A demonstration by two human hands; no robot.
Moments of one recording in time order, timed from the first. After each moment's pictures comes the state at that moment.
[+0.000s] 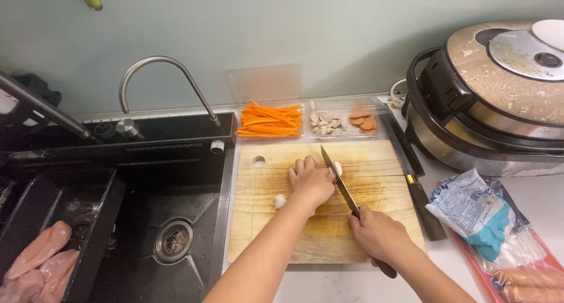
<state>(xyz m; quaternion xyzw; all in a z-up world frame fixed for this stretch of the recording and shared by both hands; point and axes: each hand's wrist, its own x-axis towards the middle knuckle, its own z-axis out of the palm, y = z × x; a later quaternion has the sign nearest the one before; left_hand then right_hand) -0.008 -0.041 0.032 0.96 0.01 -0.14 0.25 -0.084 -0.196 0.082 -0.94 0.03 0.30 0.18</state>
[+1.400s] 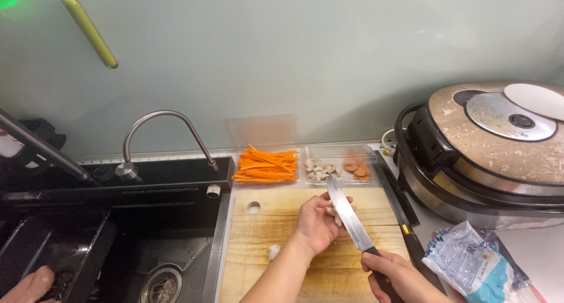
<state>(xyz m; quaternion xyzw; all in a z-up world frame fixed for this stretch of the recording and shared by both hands) 0.017 -0.051 0.041 0.23 0.11 -0.23 0.94 -0.049 -0.274 0.018 -0.63 0.09 0.38 0.67</state>
